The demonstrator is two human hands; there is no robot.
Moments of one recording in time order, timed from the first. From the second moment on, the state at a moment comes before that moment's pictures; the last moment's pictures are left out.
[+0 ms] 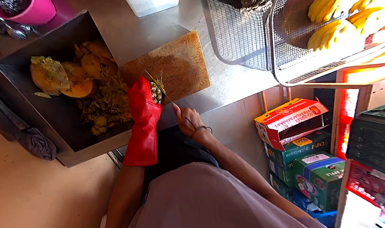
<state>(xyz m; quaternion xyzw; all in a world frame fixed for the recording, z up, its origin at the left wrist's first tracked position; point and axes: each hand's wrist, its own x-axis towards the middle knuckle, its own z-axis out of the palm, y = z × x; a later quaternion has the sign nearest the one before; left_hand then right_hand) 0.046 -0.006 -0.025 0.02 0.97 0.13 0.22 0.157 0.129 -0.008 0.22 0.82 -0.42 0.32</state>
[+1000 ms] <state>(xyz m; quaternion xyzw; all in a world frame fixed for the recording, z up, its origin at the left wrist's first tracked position) 0.046 -0.041 -0.018 0.03 0.95 0.24 0.21 0.165 0.134 0.005 0.14 0.83 -0.45 0.31</state>
